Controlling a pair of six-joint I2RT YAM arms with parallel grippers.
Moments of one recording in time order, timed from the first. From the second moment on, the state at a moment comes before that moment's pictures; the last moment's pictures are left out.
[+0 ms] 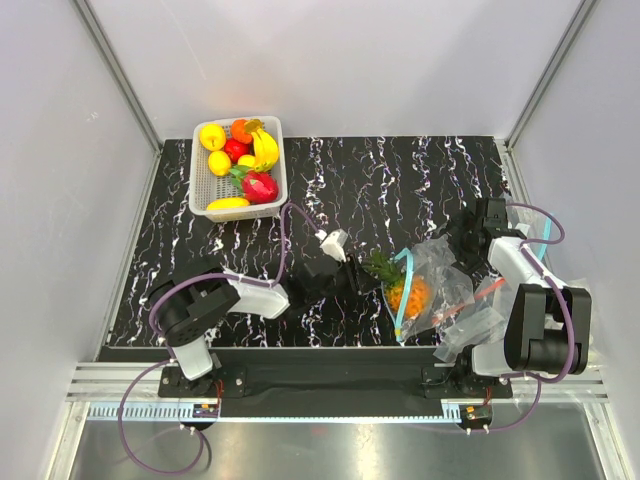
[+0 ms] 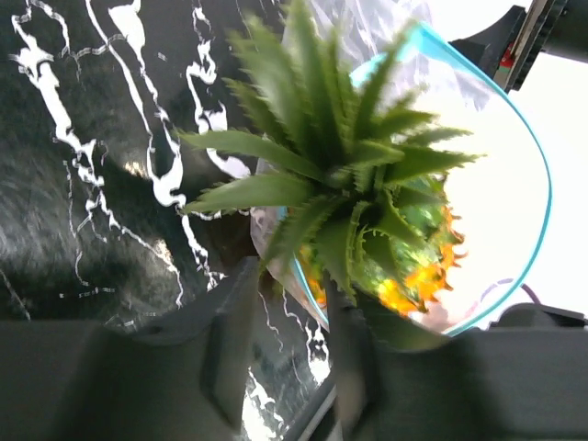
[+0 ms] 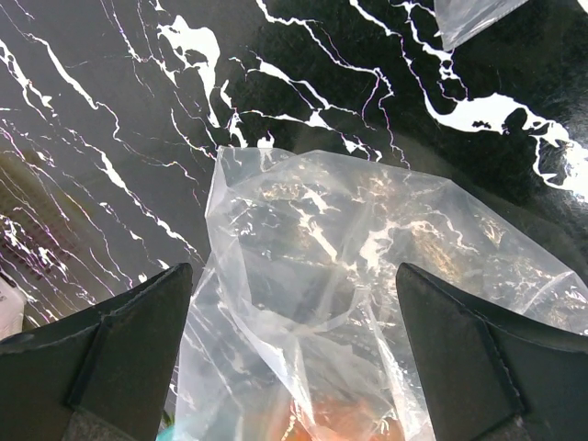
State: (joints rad) left arm -1.00 1.74 0.70 0.66 0.02 -0.99; right arm -0.09 1.40 0.81 -0.40 -0.09 0.82
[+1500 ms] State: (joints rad) left arm -1.06 1.77 0.65 0.75 0.03 -1.16; right arm -0.09 1.37 0.81 -0.40 -0.09 0.82
